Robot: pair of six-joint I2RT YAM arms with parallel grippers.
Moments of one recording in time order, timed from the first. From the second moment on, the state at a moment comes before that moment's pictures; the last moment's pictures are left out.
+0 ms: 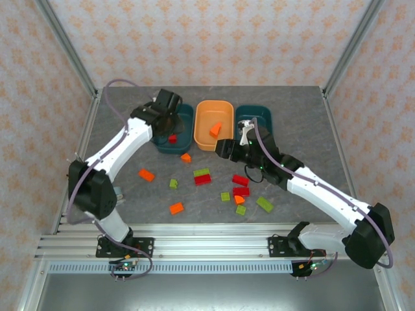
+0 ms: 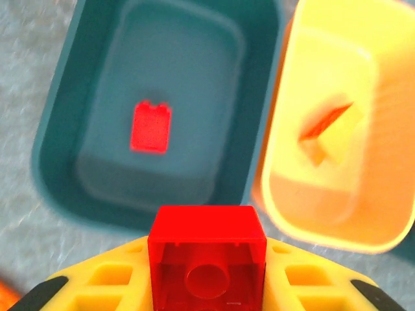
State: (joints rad) left arm -0.36 1.71 1.56 -0.86 -0.12 -0.65; right arm 0.69 1.18 0.92 -0.22 -0.10 0.69
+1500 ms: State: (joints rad) left arm -0.64 1.44 1.29 -0.81 -0.02 -0.62; right arm 0.46 1.15 0.63 -0.98 -0.11 1.33
